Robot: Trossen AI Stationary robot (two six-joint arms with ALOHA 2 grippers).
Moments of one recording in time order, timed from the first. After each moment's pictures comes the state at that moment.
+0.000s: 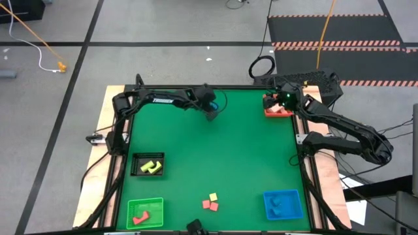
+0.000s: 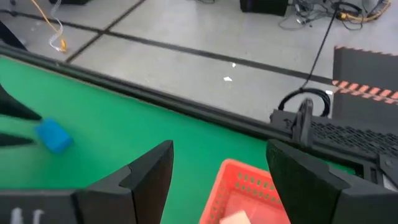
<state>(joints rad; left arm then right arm) 0.46 2.04 1.34 -0.22 -0.08 -0.06 -0.74 0.88 0.56 -0.27 0.30 0.30</state>
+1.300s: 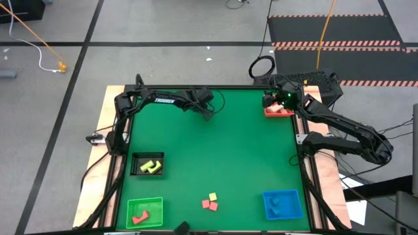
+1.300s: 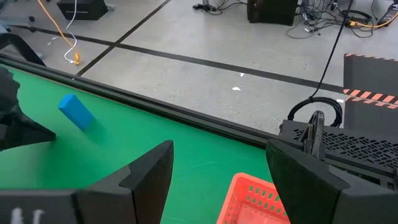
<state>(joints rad) 0.47 2.08 1.34 -0.41 -0.22 -0.24 -0.74 0.88 0.56 -0.22 0.28 0.30</state>
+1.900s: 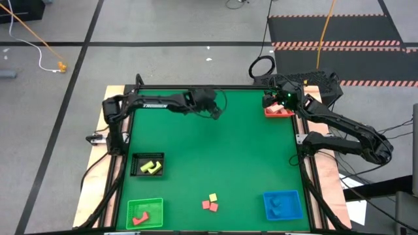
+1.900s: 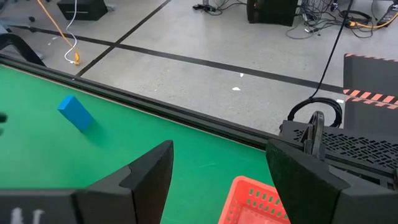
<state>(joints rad) 0.33 1.90 1.35 -0.23 -0.29 -0.28 -0.74 0.88 0.56 -0.21 0.28 0.30</state>
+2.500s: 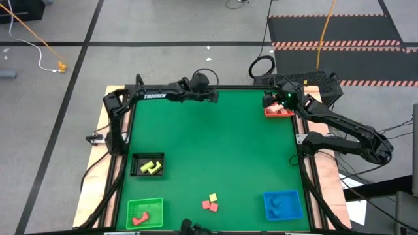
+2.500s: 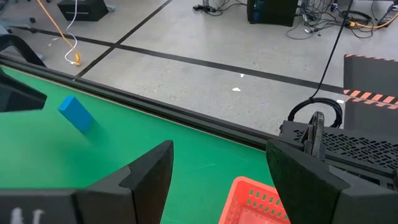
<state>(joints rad) 0.52 1.94 1.35 -0.18 -0.08 -0.68 -0.74 0.88 0.56 -0.21 0.28 0.30</state>
